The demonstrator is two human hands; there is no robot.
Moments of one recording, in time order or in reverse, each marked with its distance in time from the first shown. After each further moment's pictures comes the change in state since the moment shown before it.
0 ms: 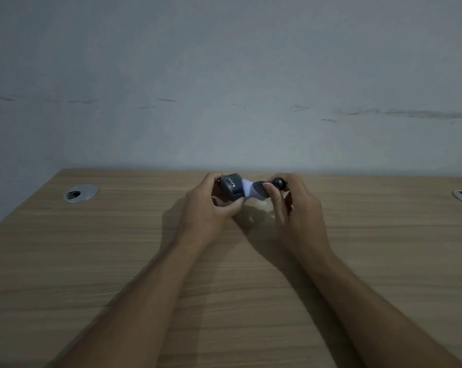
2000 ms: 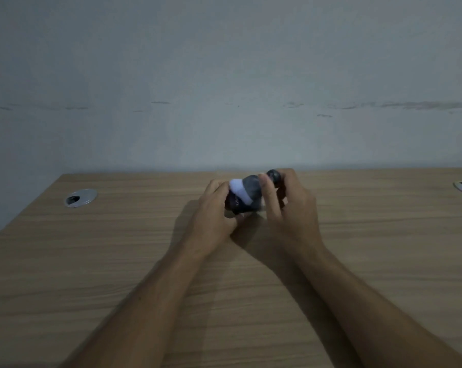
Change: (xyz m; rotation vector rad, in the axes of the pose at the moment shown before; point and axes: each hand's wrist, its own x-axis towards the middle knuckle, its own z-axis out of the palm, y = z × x) left_hand -0.009 0.010 0.006 0.182 -0.202 0.102; right_hand 0.002 -0.013 0.002 0.011 0.094 0.002
